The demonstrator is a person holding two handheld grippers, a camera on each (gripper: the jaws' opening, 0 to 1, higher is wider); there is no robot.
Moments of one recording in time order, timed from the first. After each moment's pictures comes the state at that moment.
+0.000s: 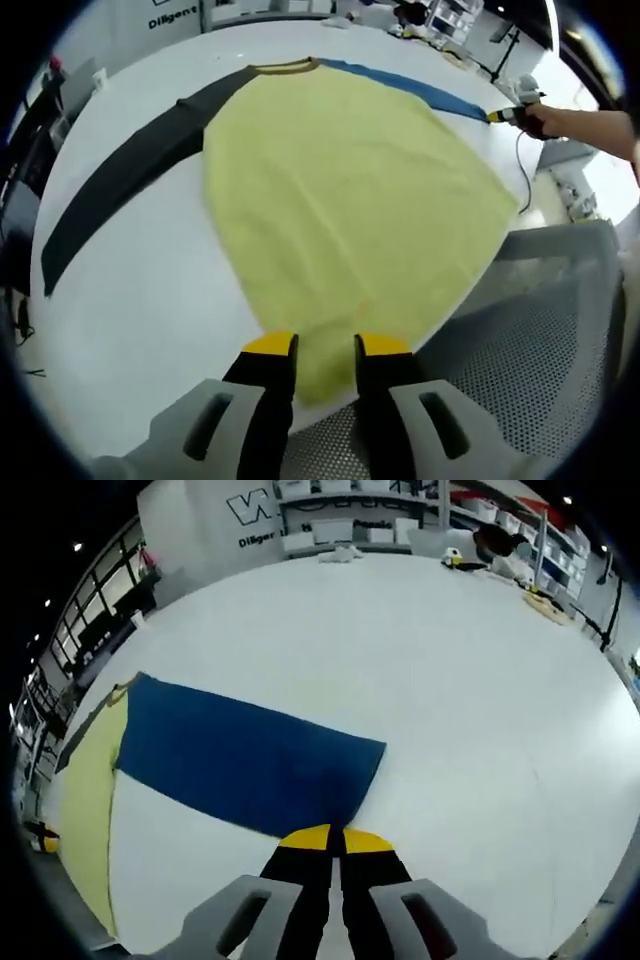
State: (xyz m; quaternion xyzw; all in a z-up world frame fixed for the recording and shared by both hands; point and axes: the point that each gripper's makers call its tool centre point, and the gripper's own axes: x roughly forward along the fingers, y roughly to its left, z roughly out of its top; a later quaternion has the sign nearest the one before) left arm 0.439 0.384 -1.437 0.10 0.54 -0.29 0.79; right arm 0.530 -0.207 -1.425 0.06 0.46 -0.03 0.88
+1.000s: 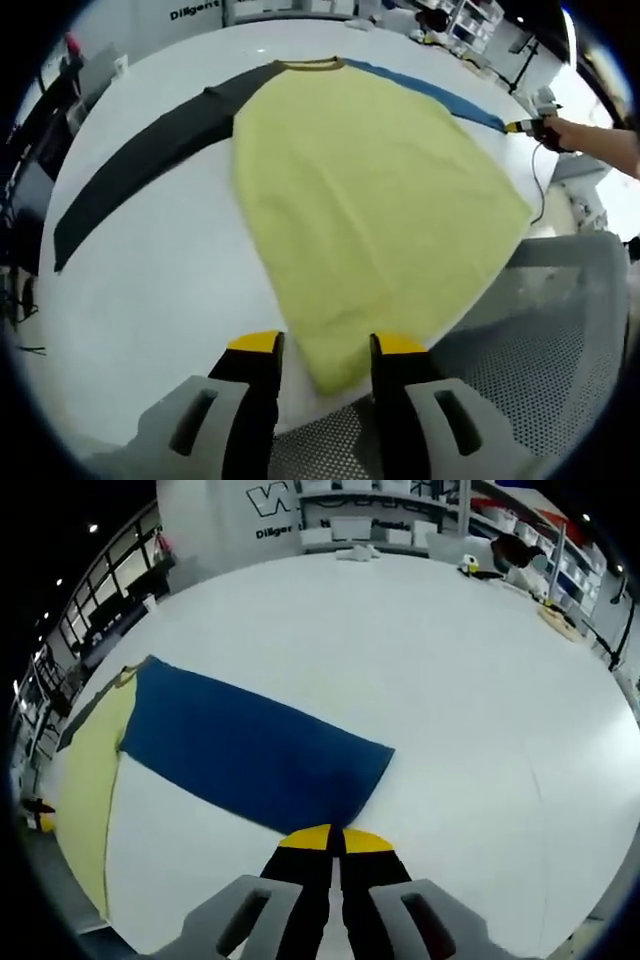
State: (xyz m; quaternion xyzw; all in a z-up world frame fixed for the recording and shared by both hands) left arm 0.450 0.405 -1.428 0.10 0.51 -0.24 0.82; right arm 0.523 -0.208 -1.428 0.04 0.47 -0.01 0.88
